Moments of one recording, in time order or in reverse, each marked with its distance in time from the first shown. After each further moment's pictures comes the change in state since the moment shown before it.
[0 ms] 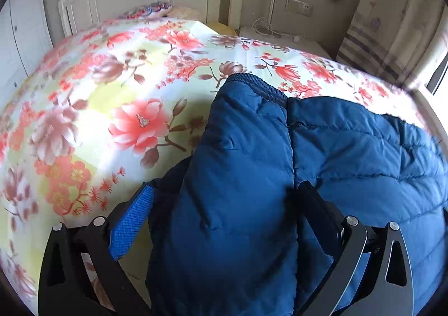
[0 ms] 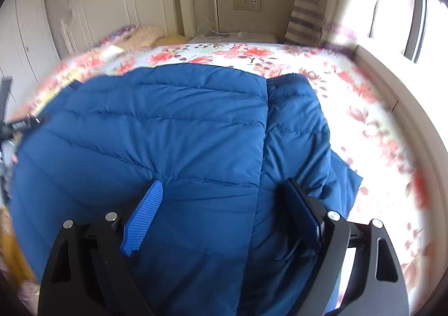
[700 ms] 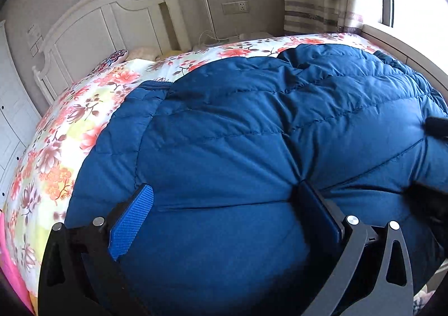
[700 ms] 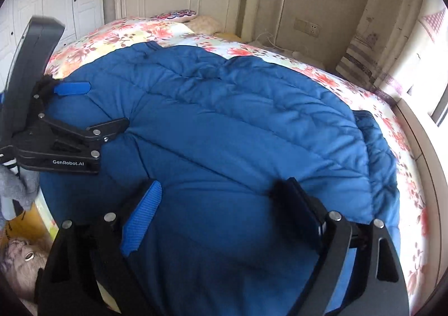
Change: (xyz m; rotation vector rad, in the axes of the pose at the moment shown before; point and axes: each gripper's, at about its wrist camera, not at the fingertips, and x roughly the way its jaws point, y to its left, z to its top) left arm -0.046 -0.111 -0.081 0.309 -0.107 0.002; right arm -0.025 0.090 -0.018 -0.230 -0.028 0.107
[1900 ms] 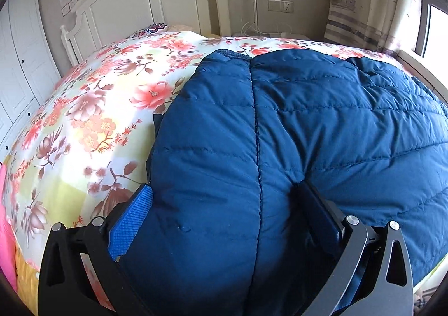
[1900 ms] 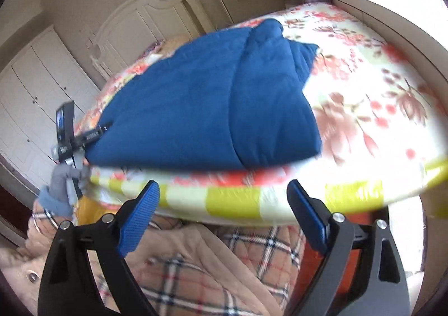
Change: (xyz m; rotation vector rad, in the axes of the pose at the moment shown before) left arm -0.011 0.076 -0.038 -0.187 0.037 0.063; right arm -0.119 -0.088 -0.171 0.491 -0.004 0.209
